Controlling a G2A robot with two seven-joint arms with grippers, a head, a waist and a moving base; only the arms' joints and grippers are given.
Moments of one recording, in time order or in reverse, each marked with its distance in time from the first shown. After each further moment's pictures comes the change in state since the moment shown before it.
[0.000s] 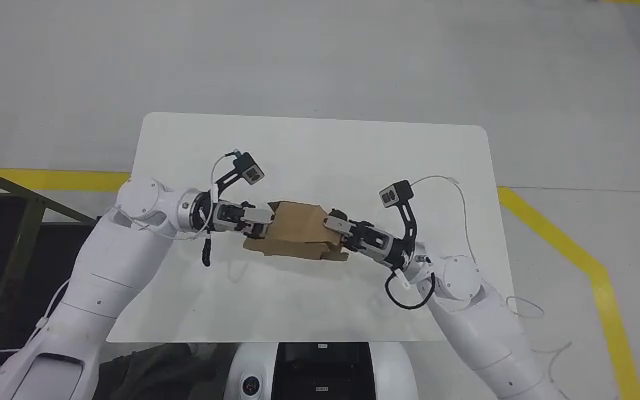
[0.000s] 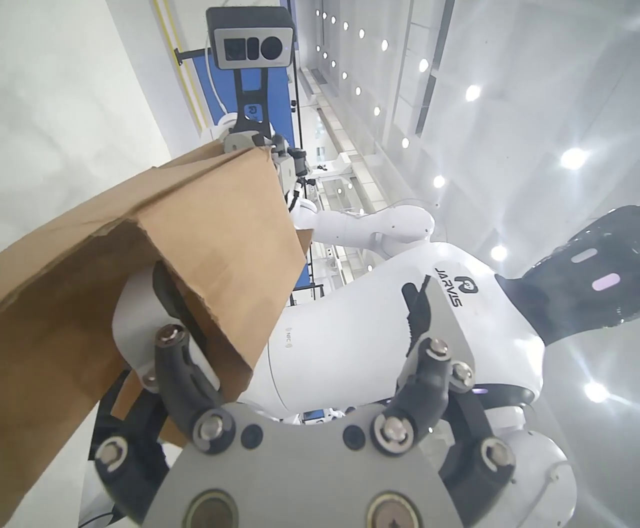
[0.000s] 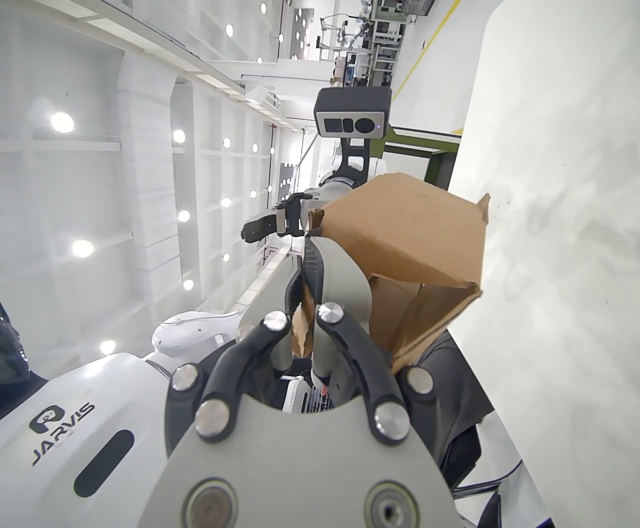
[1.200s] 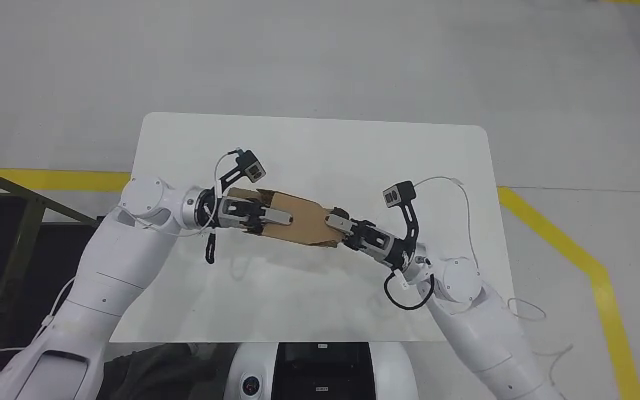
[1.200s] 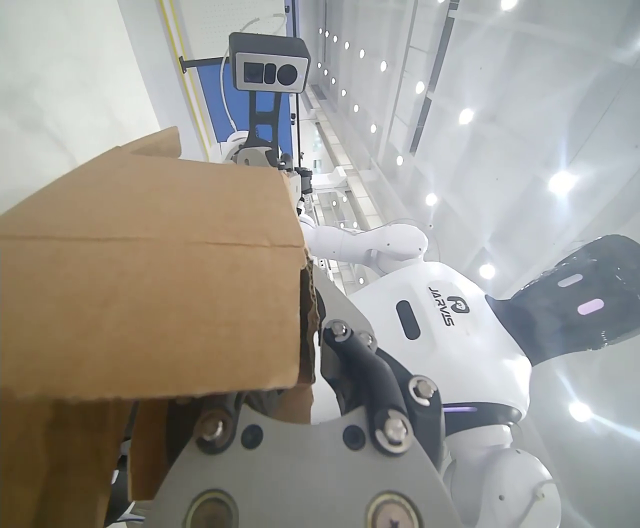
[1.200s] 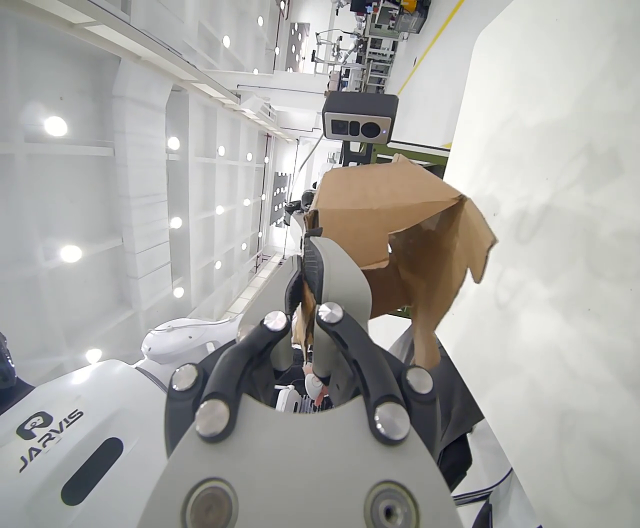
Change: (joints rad) left arm -0.008 -0.019 -0.001 0.020 0.030 0.038 0.049; right arm -0.016 -0.001 0.010 -0.017 -0.046 -0.004 -0.041
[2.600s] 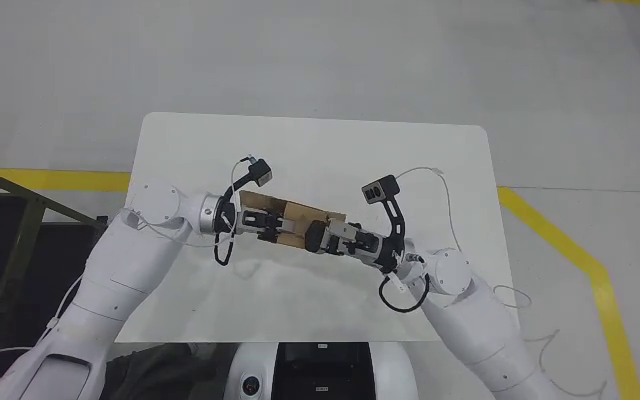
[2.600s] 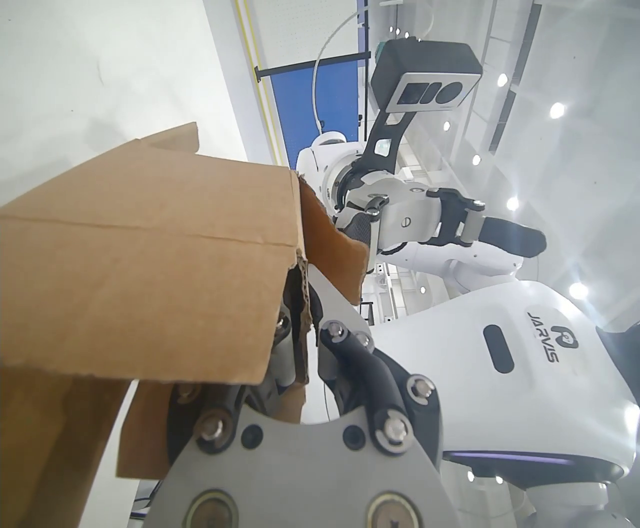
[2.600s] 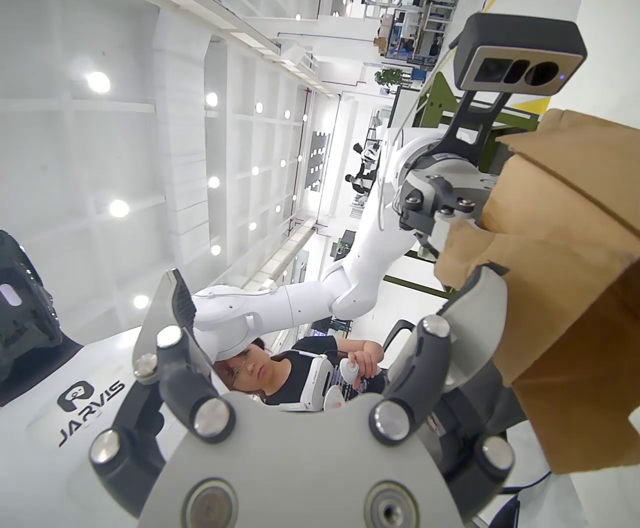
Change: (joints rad) left arm 0.018 -0.005 0.023 -0.056 0.256 -0.055 0.106; right arm 0.083 -0.025 -0.084 -0.016 0.094 -0.007 0.091
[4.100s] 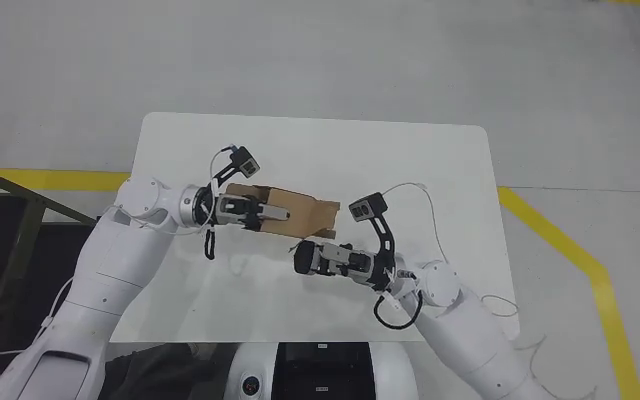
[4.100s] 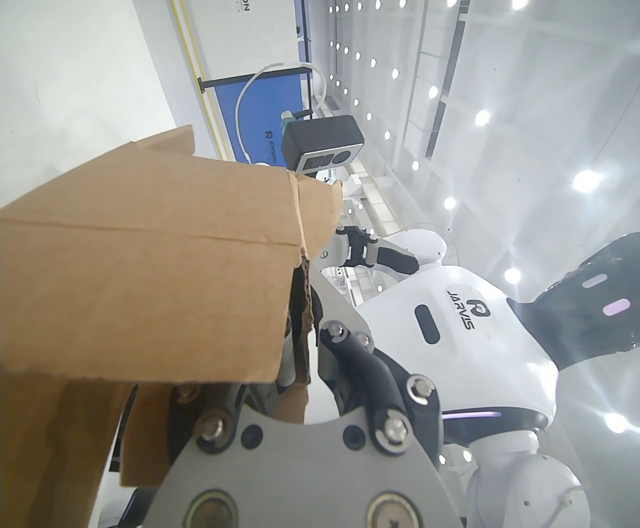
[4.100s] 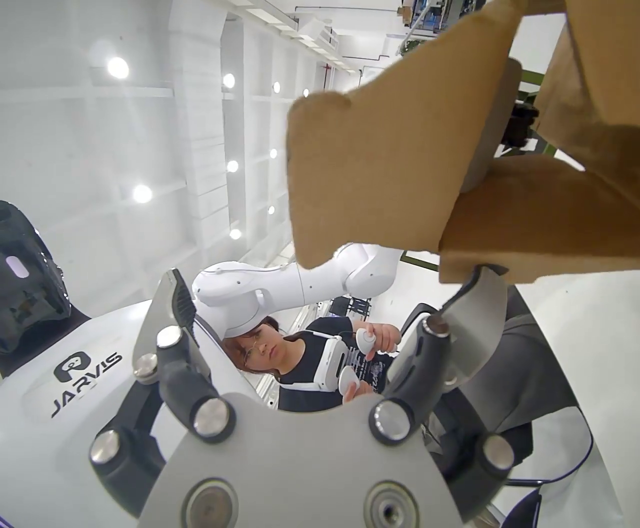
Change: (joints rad) left arm -0.010 -0.005 -0.061 0.074 -0.200 0.002 -0.091; right arm -0.035 -0.013 -0.054 0.019 0.064 -0.078 0.073
